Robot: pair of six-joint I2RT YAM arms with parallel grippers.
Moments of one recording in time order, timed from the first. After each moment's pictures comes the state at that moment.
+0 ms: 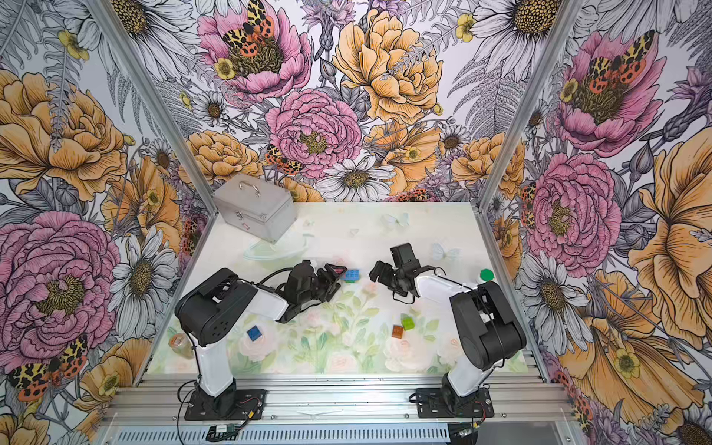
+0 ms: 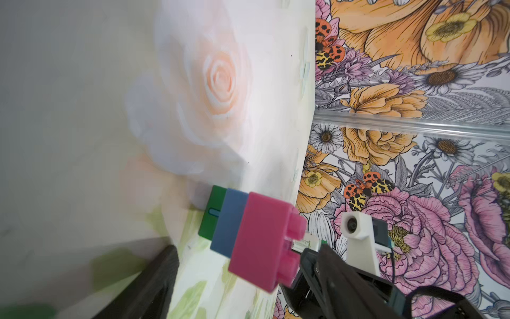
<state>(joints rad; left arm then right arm) -0.61 1.93 0.69 0.79 0.18 -1.48 0.36 1.63 0.87 -0.18 -0.24 0.76</state>
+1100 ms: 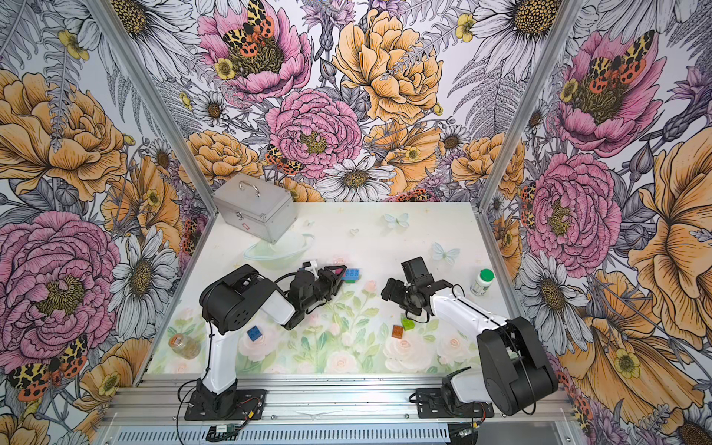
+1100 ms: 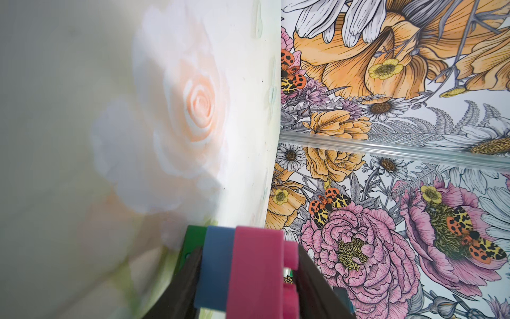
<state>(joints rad) -0.64 2.08 0.69 1.10 0.10 -1.57 0.36 1.34 0.70 -0.45 -0.21 0.75</state>
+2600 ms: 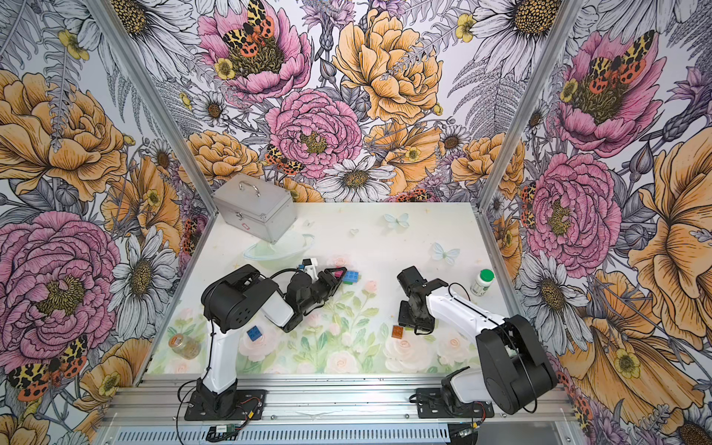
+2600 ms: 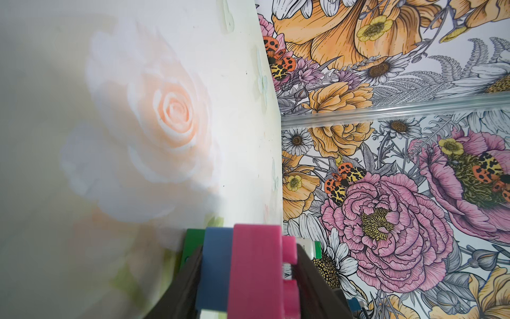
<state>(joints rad) -0.62 2.10 0.66 1.19 0.14 -1.36 0.40 1.38 0.73 -0.79 -0.03 0.62</state>
